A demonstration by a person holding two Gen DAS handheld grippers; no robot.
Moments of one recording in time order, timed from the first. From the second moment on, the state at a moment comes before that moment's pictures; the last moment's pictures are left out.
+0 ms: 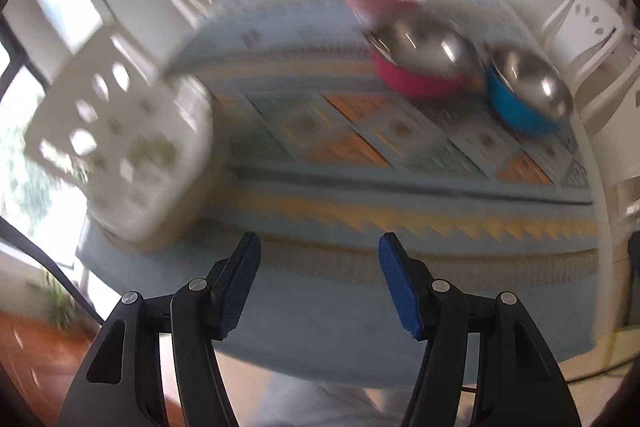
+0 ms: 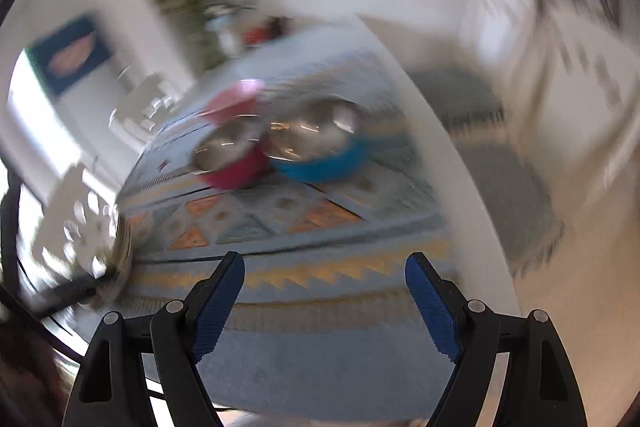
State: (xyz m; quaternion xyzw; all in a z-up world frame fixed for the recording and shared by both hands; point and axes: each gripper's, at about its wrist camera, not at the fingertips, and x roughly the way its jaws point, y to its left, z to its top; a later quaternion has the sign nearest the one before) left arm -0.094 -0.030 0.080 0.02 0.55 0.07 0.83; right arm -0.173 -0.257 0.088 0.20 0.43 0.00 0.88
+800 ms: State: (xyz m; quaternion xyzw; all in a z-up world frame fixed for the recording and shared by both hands) left arm -0.060 -0.076 0.022 0.06 0.60 0.20 0.77; right arm -0.166 -0.278 -0.001 0.22 0.40 0.05 0.89
